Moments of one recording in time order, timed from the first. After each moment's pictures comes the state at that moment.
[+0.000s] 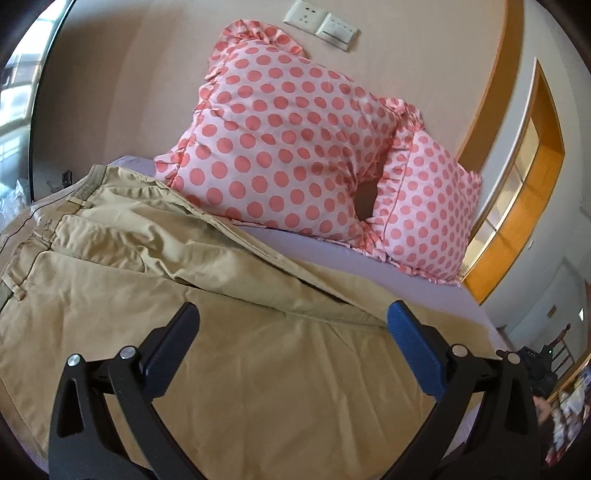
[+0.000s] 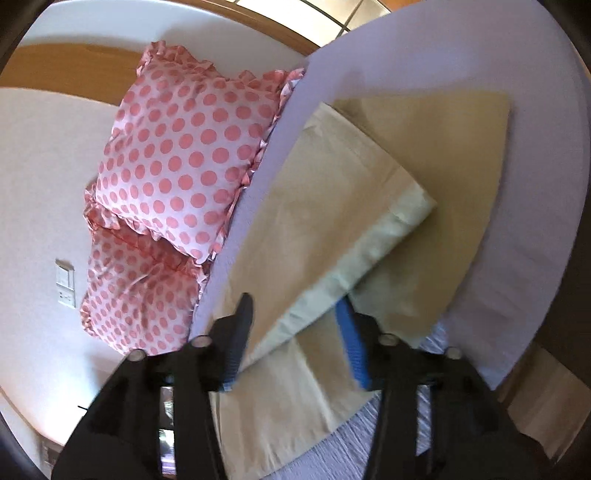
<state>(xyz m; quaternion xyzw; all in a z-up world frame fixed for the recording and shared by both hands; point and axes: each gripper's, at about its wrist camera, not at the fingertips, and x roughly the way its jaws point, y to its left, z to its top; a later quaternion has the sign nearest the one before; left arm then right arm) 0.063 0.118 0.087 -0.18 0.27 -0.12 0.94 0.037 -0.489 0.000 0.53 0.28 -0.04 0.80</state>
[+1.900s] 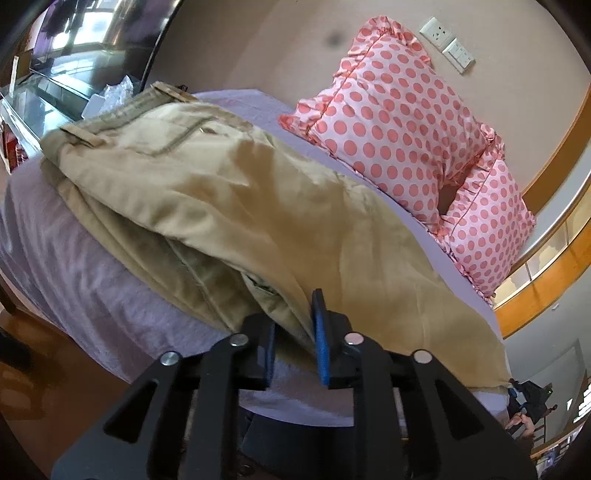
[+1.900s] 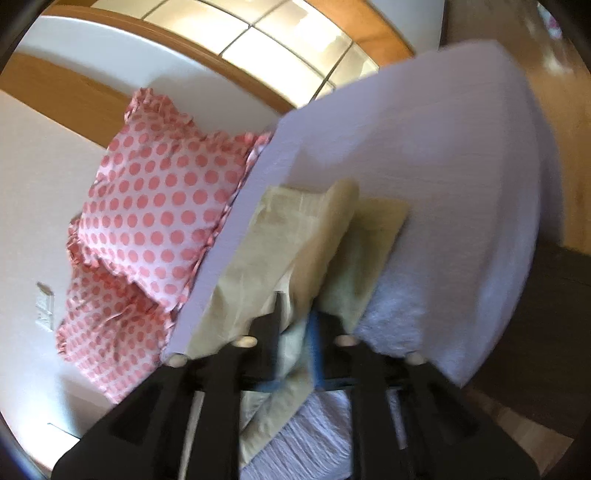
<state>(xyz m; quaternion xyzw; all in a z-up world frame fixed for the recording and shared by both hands) -0.028 0.226 0.018 -0.29 0.34 0.00 0.90 -0.016 -0.545 0.000 0.48 0.22 -0.15 0.83</state>
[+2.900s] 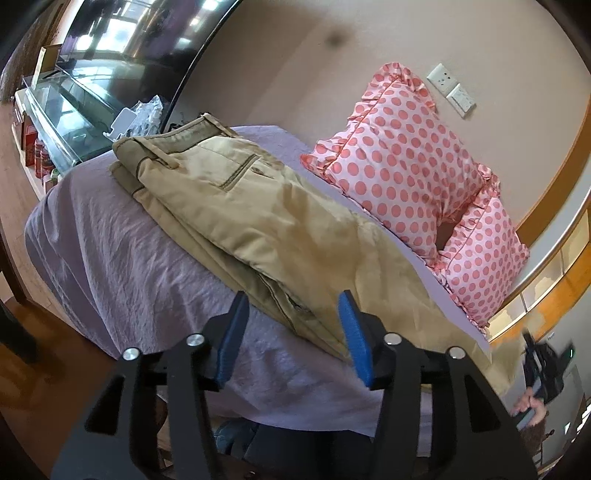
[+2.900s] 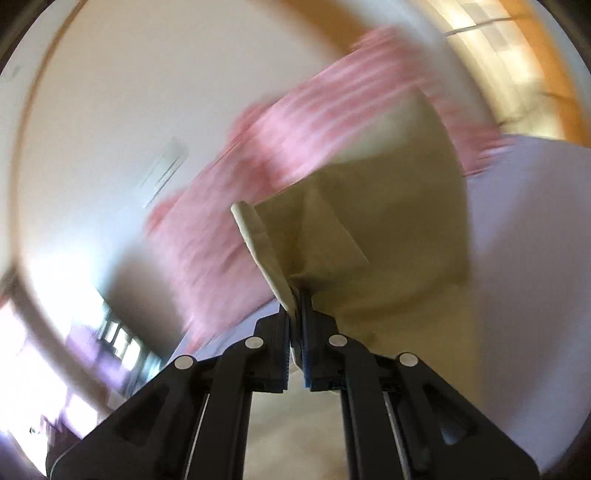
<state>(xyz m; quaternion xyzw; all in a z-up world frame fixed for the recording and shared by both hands) -0.074 0.252 0.023 -0.32 0.27 0.03 0.91 0.062 -0.319 0.105 0.28 0.20 0.18 0.92</state>
